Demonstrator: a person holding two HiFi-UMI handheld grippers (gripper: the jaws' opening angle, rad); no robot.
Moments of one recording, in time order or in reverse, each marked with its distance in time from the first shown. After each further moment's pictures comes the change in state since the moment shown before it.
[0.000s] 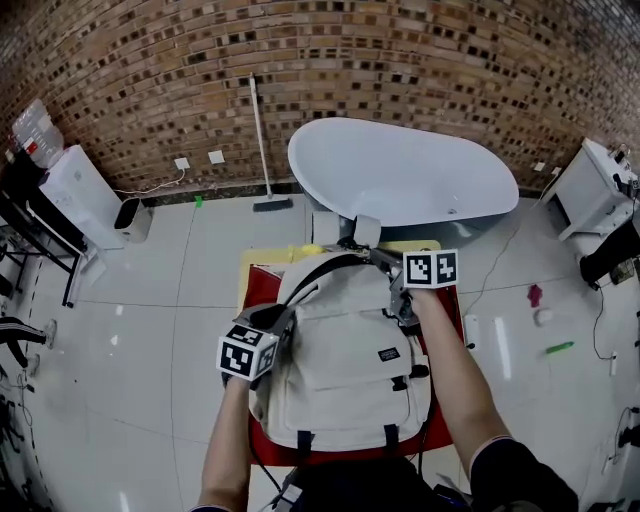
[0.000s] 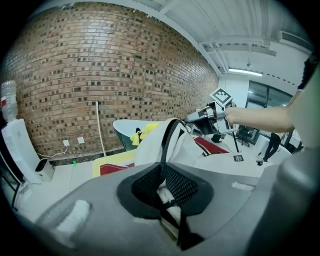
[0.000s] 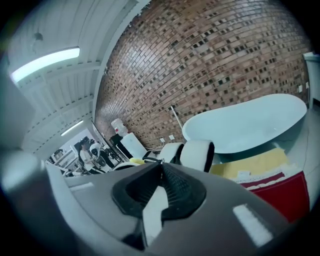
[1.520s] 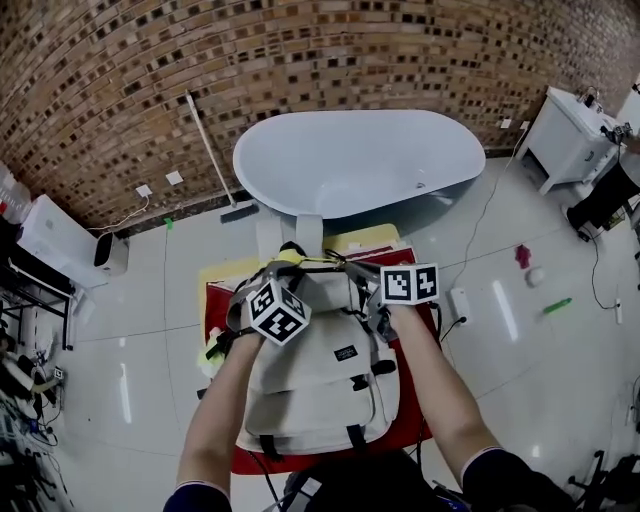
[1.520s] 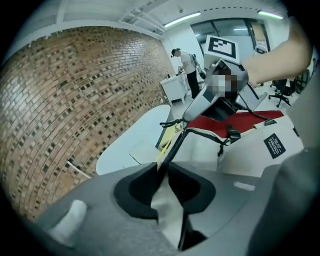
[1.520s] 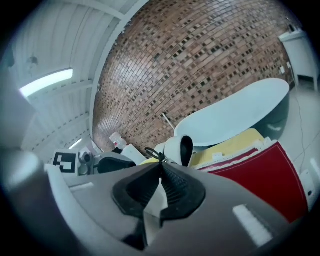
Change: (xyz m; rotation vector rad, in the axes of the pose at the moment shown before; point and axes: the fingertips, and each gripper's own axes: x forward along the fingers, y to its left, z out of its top) left arm 0.144 -0.086 0.087 0.750 0.187 0.000; right arm -0.064 -0.043 -0.035 0.165 -0.097 0.013
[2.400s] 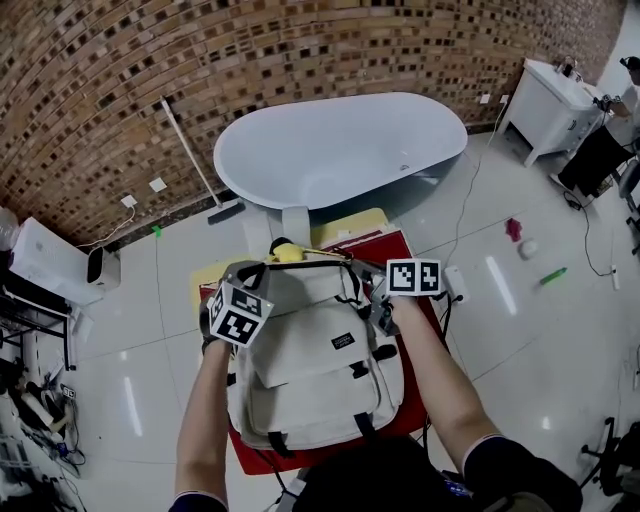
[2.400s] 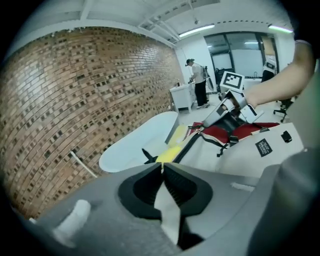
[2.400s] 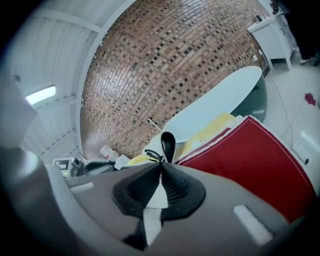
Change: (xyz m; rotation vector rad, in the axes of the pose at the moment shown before) left arm -0.032 0.033 -0.026 -0.133 -0.085 0.021; right arm -0.021 -0.046 -0.028 0.204 -0.064 -0.087
